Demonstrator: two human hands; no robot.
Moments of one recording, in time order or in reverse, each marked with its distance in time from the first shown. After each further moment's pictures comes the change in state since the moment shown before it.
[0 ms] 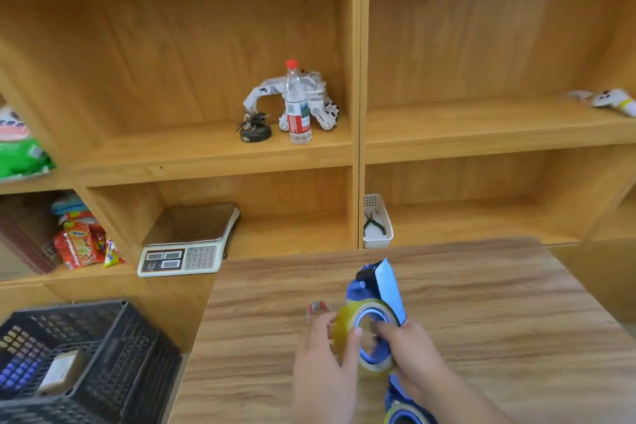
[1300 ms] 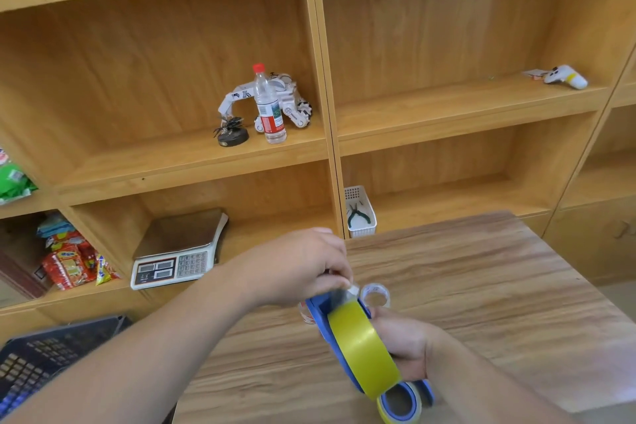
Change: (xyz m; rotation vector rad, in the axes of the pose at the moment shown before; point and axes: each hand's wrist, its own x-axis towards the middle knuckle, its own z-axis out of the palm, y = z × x) left_hand 0.072 0.144 -0.092 0.653 -0.811 0.993; right_hand -0.061 -0.034 -0.009 0.063 -0.700 0.180
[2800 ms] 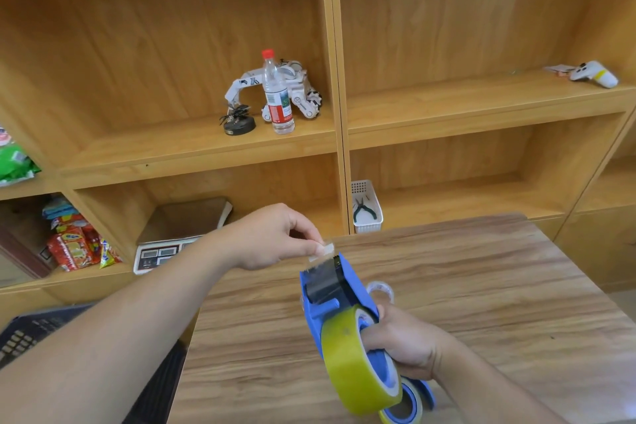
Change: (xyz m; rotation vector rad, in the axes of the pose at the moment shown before) left_hand -0.003 -0.055 -0.017 -0.428 -0.003 -0.499; right_hand 0.008 -0.004 -0.015 -0.210 0.042 -0.100
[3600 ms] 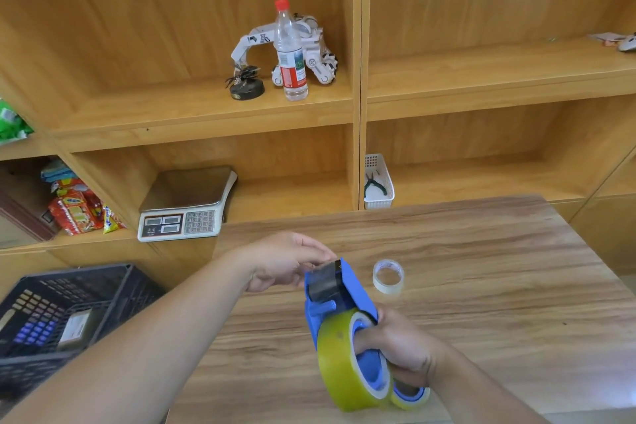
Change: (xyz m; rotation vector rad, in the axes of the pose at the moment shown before) left_hand 0.025 -0.086 0.069 -0.705 -0.188 -0.461; right_hand 0.035 0.039 0.016 0.088 0.106 0.088
